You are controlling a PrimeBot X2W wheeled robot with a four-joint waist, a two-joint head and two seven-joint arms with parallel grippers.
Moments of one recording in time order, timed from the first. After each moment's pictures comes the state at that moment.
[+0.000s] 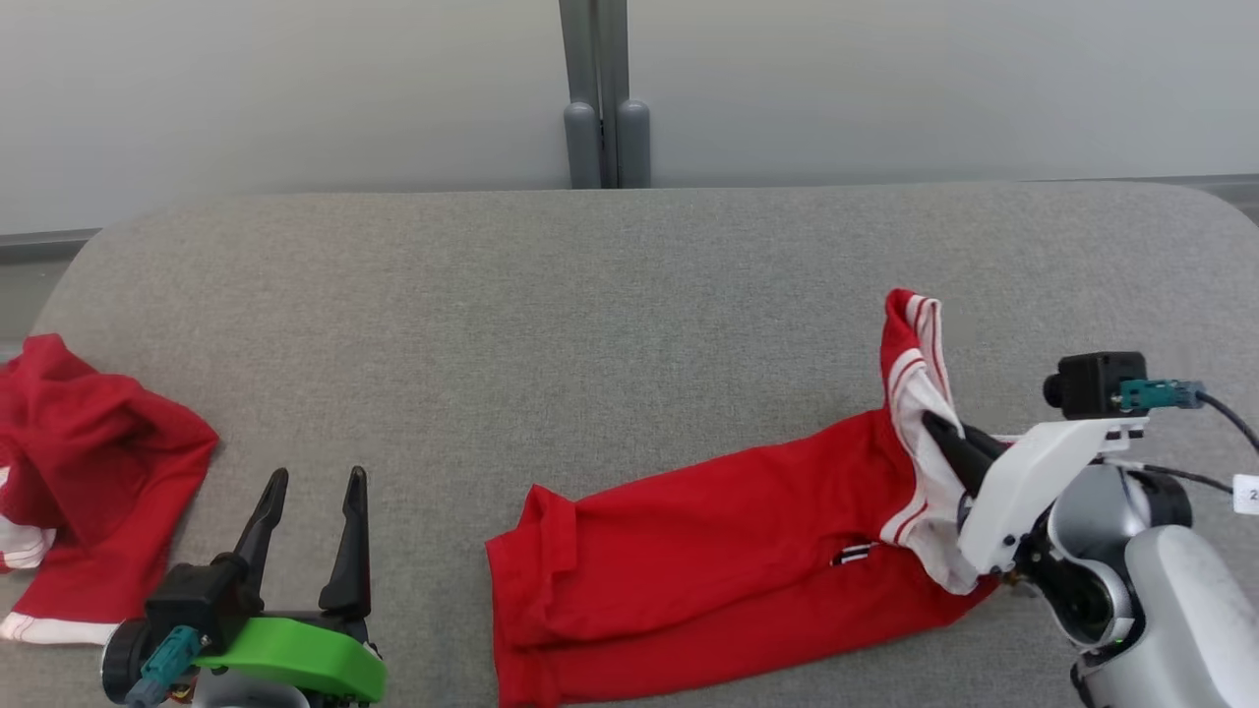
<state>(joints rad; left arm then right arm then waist) -0.05 0.22 -0.18 0.23 -0.39 -0.05 -0.26 -0.22 -0.22 0.09 0.16 0.55 0.13 0.45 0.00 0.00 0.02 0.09</state>
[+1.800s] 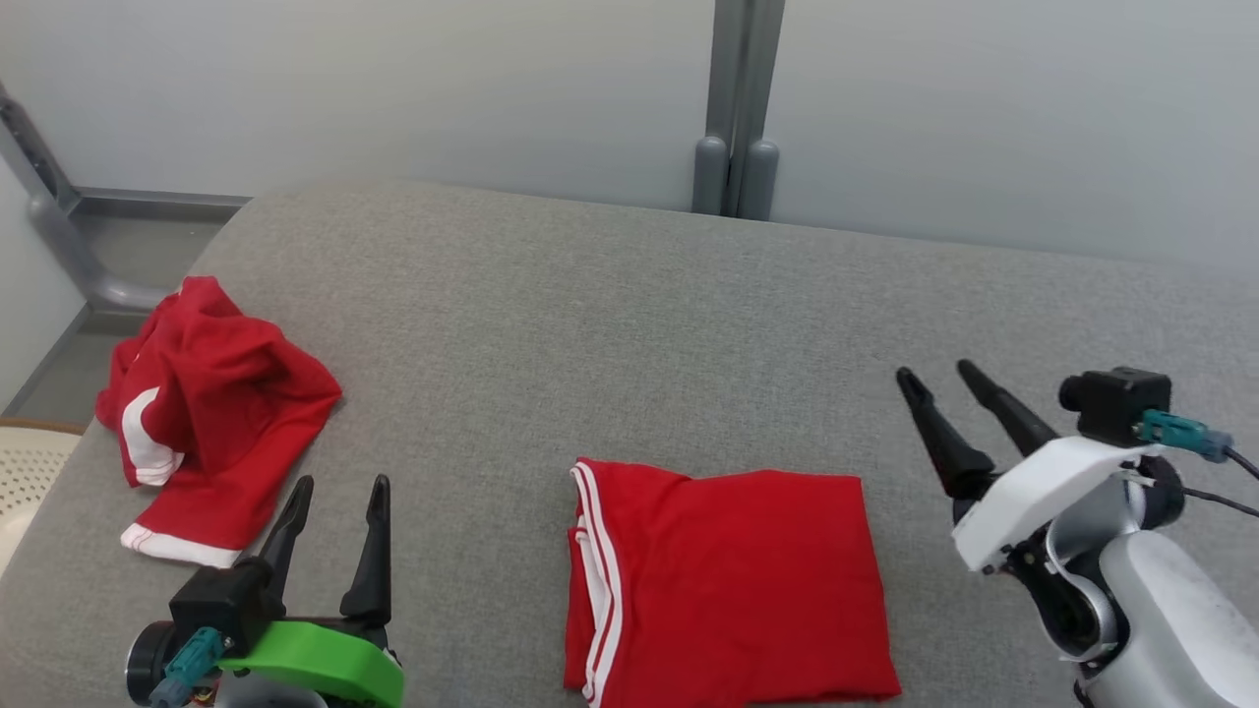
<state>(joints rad) -0.05 0.21 -0.21 0.26 -0.40 -0.06 -0.26 -0.25 -0.29 0.27 0.22 0.65 0.13 0.04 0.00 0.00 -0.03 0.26</state>
